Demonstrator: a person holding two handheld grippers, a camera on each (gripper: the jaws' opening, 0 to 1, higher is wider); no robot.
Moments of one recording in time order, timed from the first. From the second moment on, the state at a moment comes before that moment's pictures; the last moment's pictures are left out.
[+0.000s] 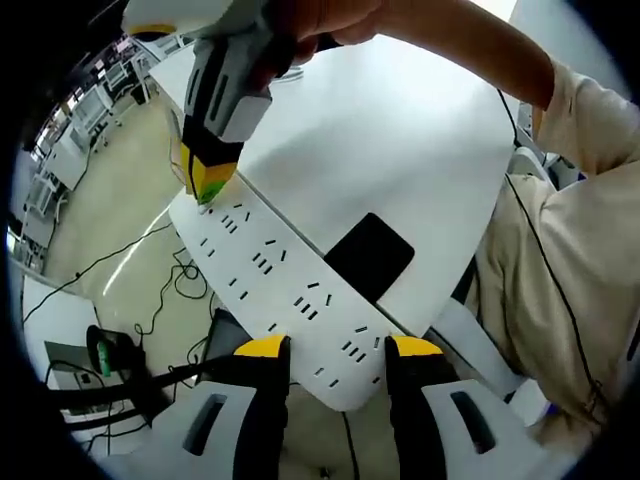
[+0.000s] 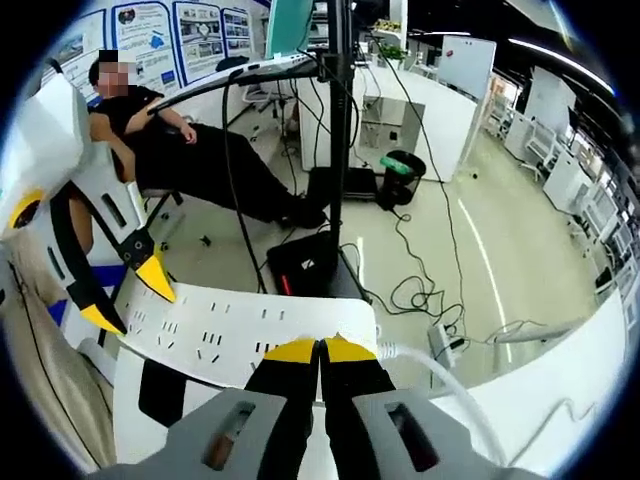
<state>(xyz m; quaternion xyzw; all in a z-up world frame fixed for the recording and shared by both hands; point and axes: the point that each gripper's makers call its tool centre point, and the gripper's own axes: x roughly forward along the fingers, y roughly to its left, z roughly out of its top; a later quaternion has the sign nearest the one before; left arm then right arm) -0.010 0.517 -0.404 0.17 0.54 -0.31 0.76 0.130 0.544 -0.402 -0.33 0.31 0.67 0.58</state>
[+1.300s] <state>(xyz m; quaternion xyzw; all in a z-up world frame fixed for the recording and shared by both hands) -0.009 0.518 -0.405 0.17 0.55 -0.31 0.76 0.127 0.553 -0.409 -0.42 0.30 0.66 0.55</state>
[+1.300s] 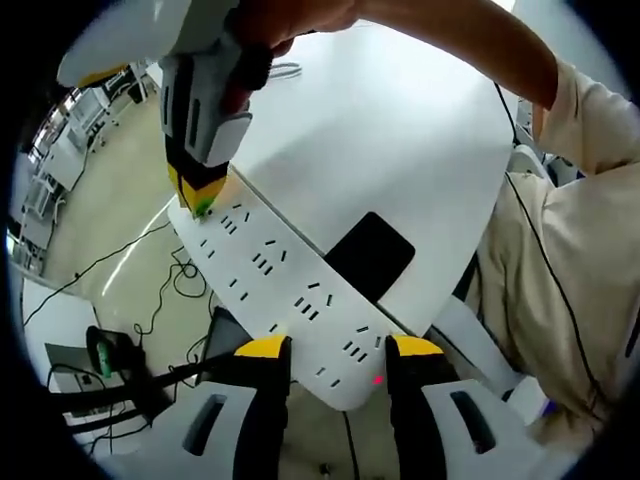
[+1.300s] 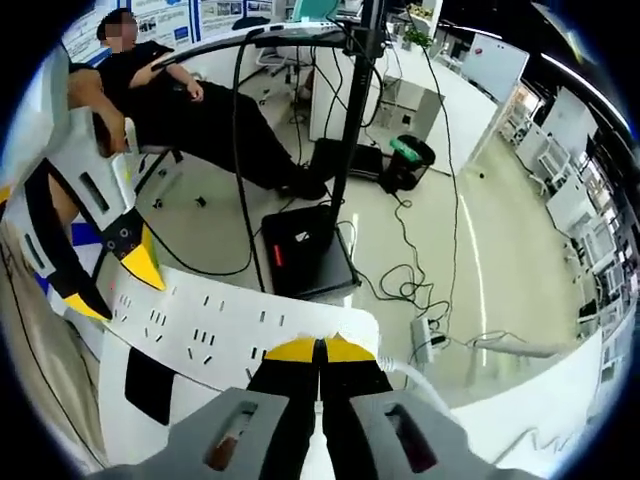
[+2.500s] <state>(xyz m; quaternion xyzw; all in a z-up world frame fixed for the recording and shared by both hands) -0.010 0.518 -0.405 0.17 0.56 -0.31 0.75 0.129 0.544 -0.405 -0.49 0.17 0.67 0.53</state>
